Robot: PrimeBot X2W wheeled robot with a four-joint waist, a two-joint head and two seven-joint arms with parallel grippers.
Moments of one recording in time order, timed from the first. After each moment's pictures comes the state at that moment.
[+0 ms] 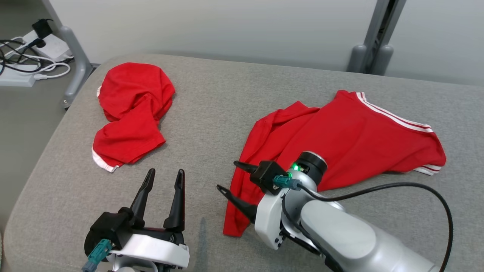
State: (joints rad) left arm -0.05 0.05 -0.22 0.15 -0.36 0.00 -0.26; right arm -0.73 -0.05 1.04 0.63 0.43 0.13 -0.07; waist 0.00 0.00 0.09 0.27
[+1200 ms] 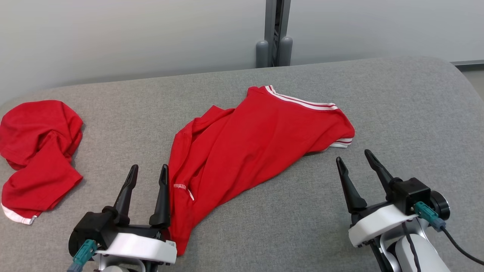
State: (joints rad) left arm -0.04 0.05 -0.14 0.12 -0.32 -0.01 -0.26; right arm -0.25 -0.05 0.18 0.38 0.12 0.13 -0.26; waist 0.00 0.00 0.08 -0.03
